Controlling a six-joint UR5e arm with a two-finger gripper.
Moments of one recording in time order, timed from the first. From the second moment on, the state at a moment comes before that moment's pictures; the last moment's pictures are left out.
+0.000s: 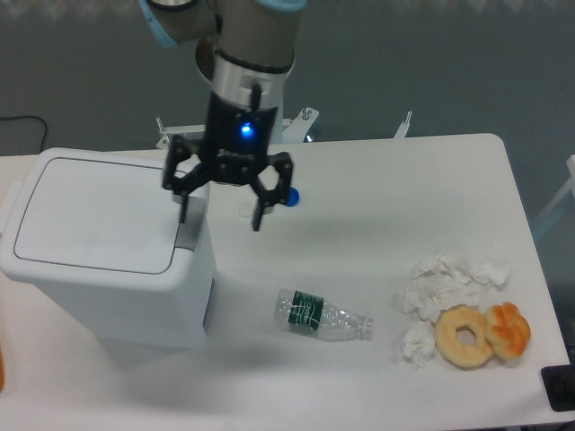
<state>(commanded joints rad) 2.51 -1.64 -1.57 -1.04 1.14 0.30</state>
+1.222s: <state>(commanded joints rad) 2.78 -2.00 -1.43 -1.14 1.49 1.32</state>
